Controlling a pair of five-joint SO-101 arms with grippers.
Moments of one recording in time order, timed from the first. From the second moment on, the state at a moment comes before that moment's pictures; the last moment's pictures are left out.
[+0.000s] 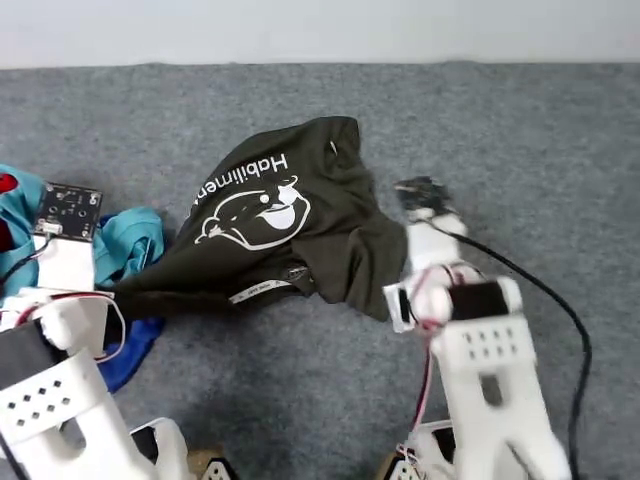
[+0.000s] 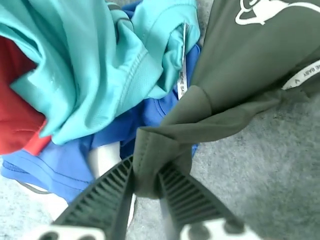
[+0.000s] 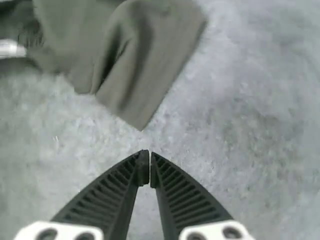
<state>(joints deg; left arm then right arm) -30.8 -50.6 33.2 93.7 -22.6 -12.2 -39.6 44.0 73.0 10.3</state>
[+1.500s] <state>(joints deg) -30.8 -50.6 25.8 98.9 -22.6 -12.9 8.4 27.3 61.0 23.6</state>
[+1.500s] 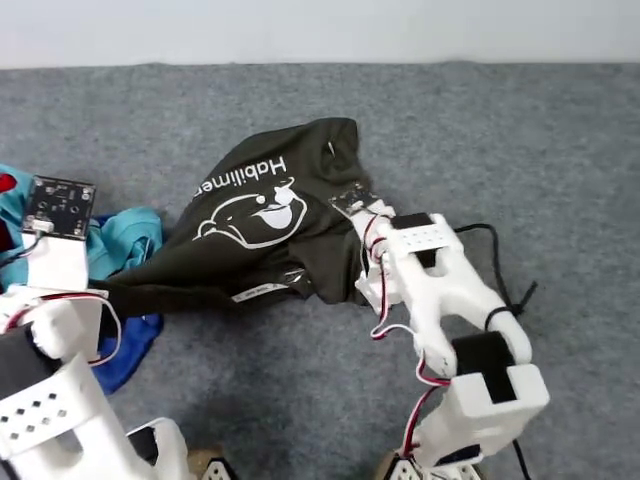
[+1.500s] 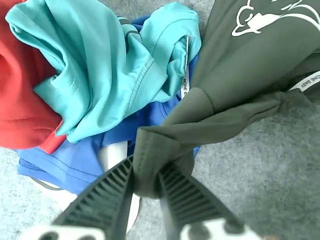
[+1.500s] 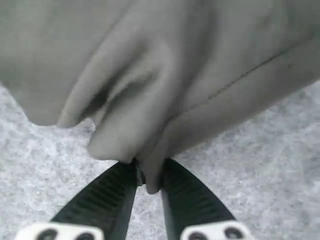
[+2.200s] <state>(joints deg) -30.8 -50.9 3.9 96.7 -22.6 -0.9 -30.9 4.1 76.3 34.5</state>
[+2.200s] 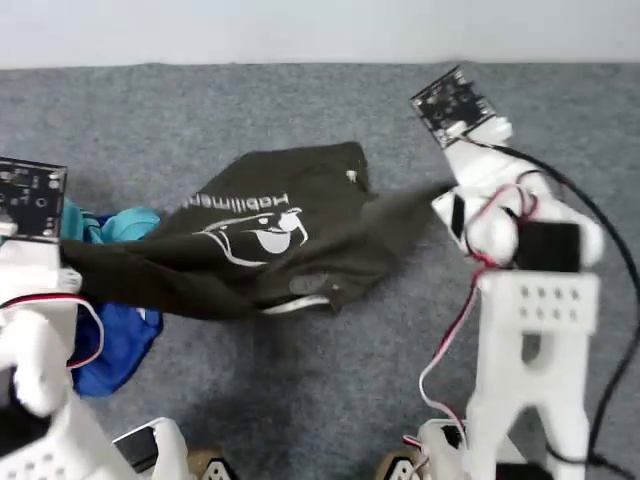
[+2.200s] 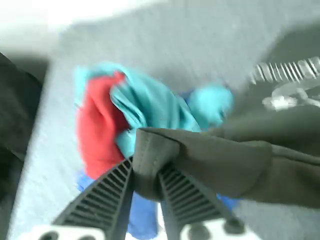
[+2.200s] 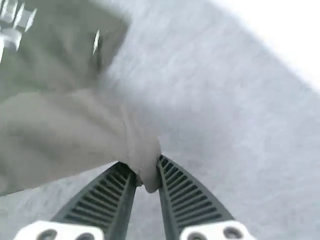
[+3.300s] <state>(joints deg) -8.9 -46.6 -7.7 84.4 -19.3 14.9 -42.3 -28.0 70.3 45.6</state>
